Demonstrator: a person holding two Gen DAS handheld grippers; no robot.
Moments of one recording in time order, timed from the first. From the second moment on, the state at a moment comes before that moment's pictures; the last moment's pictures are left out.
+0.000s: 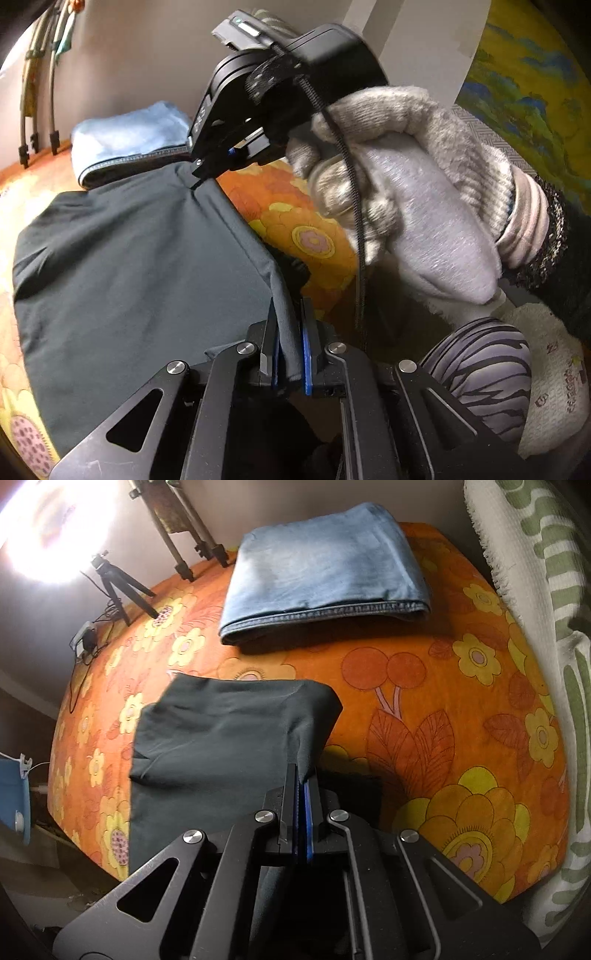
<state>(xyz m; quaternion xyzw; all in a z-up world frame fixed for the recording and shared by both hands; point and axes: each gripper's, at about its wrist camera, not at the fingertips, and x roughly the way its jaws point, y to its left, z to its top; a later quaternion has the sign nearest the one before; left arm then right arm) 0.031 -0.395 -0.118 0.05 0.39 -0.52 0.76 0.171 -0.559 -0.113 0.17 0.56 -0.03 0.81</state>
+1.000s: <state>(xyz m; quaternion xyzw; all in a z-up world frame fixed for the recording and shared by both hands) 0.040 -0.220 -0.144 -0.03 0.46 -0.36 0.81 0.227 -0.423 -0.049 0.04 0.52 0.11 0.85</state>
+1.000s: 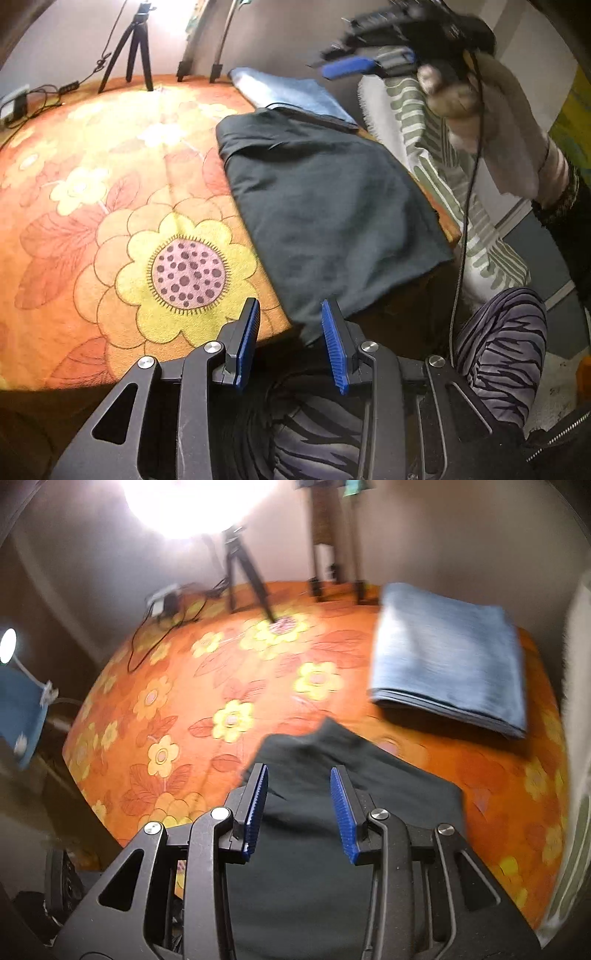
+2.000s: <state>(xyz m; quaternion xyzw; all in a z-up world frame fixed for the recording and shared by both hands) 0.043 -0.233 -0.156 -0.05 0.46 -0.38 0.80 0.307 -0.350 -0.154 -0.06 0.58 0.13 0.80</state>
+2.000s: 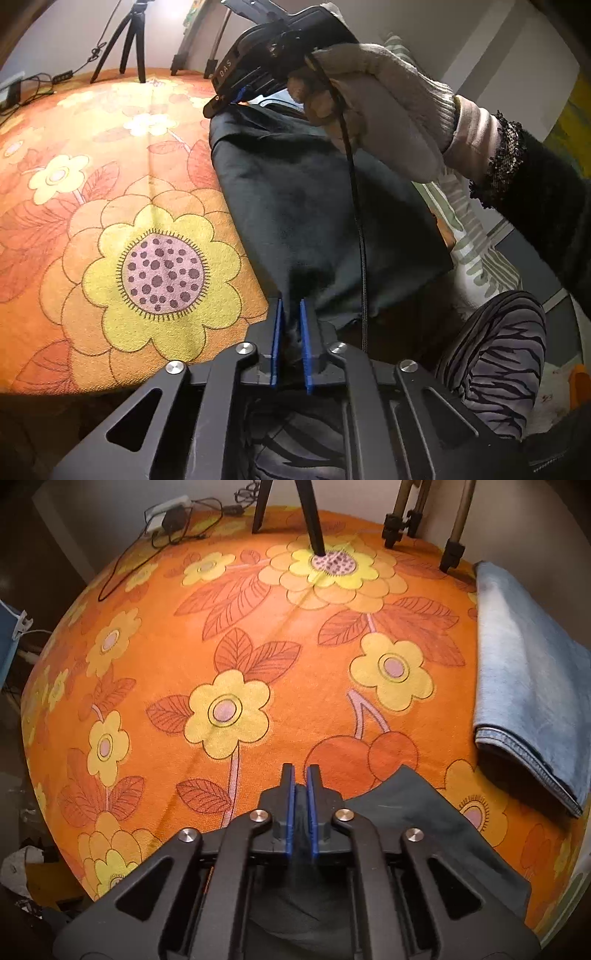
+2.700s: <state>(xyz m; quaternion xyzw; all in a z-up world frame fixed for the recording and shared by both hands) 0.037 -0.181 -0.120 -0.02 0.45 -0.36 0.82 0.269 -0.423 -0.065 0.06 0.50 0.07 0.86</state>
